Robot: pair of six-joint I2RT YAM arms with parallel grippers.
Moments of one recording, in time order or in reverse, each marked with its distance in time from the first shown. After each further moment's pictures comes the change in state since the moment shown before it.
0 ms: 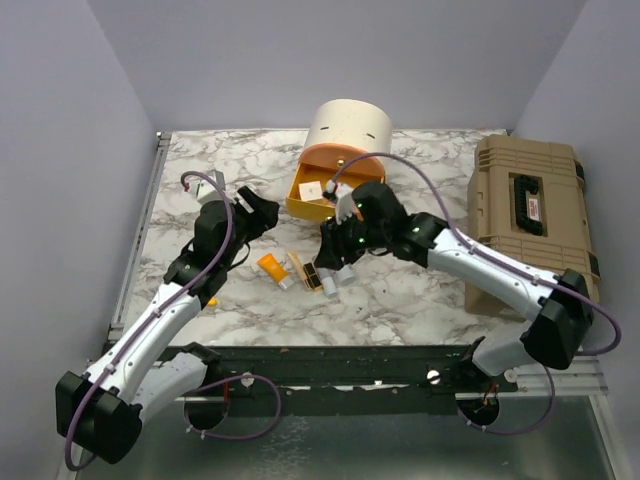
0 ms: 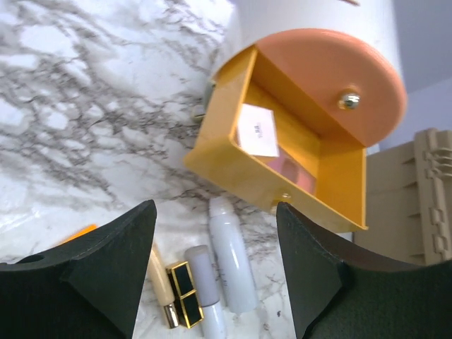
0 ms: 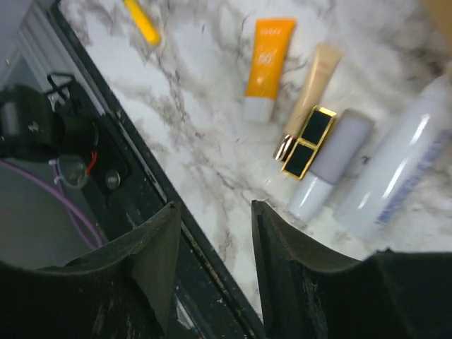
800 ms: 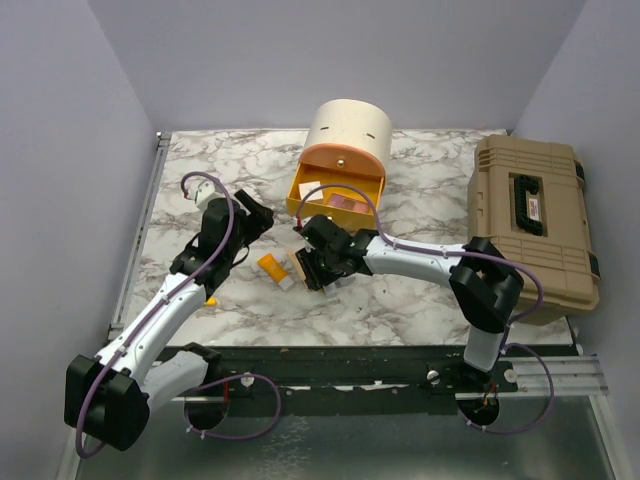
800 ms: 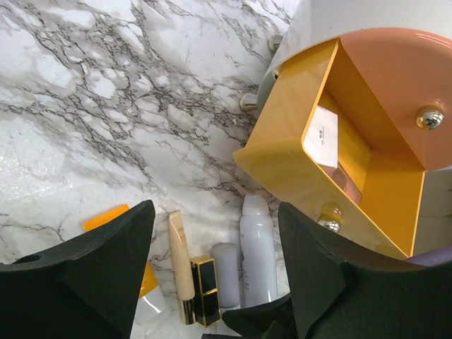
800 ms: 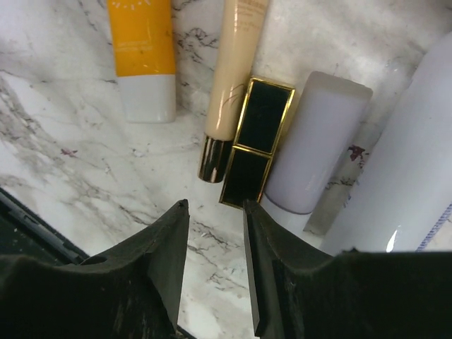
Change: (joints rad) left arm 0.053 0.083 -0.013 -0.093 -0.053 -0.100; right arm 0.181 0.402 0.031 0.015 0.298 0.080
